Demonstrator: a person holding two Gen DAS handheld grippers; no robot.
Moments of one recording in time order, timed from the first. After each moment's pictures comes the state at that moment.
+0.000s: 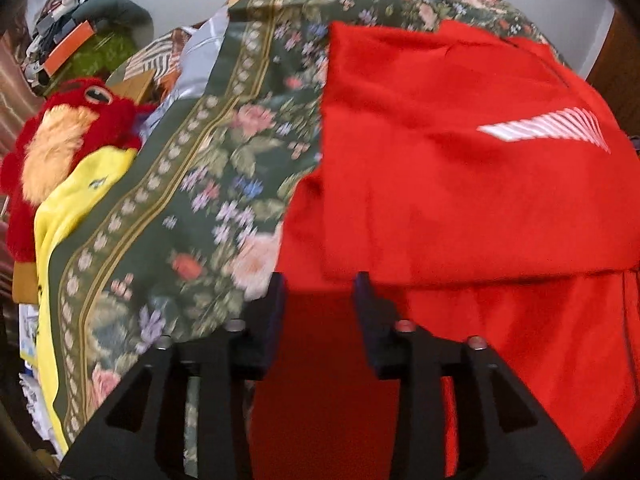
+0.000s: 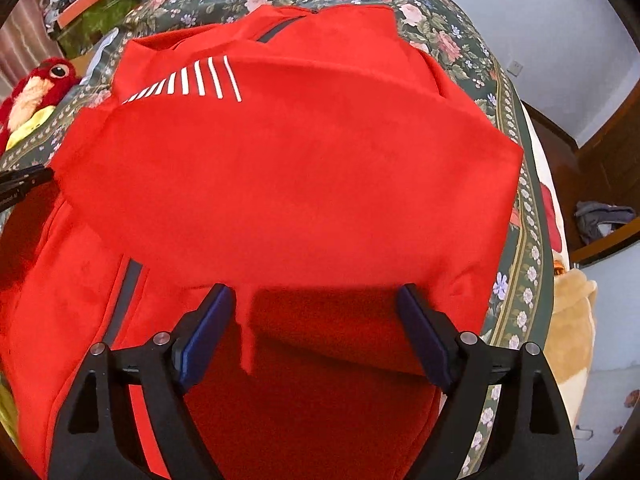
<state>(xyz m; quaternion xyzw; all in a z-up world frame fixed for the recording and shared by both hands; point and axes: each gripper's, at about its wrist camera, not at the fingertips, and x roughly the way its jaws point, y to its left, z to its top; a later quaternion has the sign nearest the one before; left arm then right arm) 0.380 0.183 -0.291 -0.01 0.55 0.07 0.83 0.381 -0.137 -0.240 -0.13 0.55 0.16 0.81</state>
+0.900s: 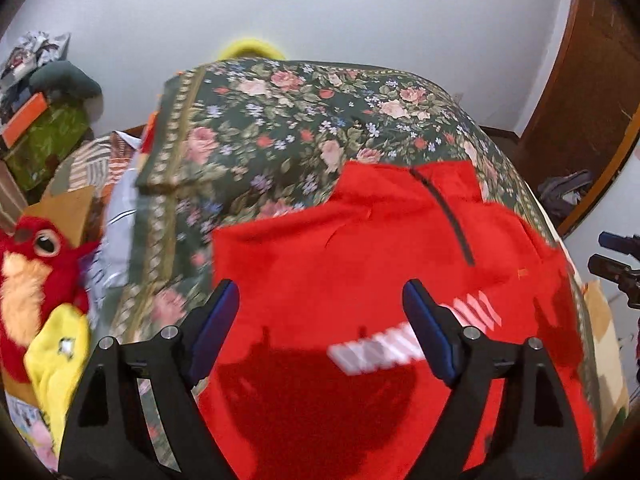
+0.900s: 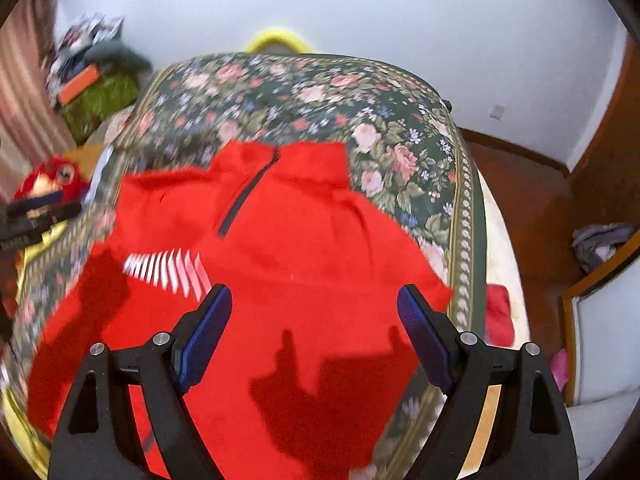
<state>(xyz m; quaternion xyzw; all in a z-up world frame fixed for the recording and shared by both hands) 0.514 0.111 -0.182 -0.03 0.45 -0.03 0.89 0.471 -0.164 -0.142 -0.05 0.46 0.16 0.87</state>
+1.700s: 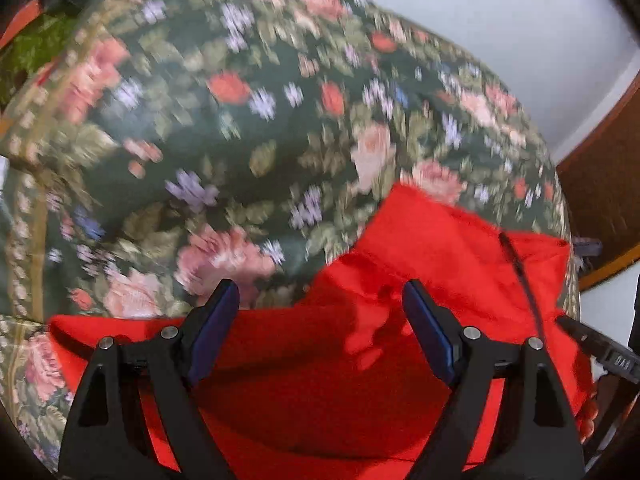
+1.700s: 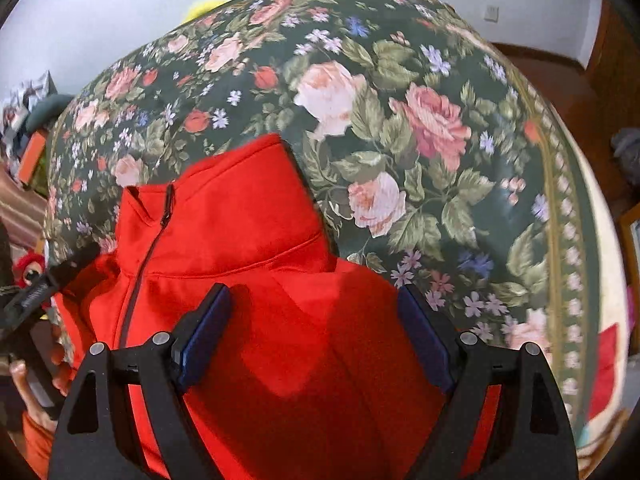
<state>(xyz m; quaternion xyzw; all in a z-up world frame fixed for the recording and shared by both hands) 0.672 0.125 -0.307 -0.16 0.51 -0.01 0.85 0.618 -0.165 -0.250 0.10 0.54 0.14 0.82</state>
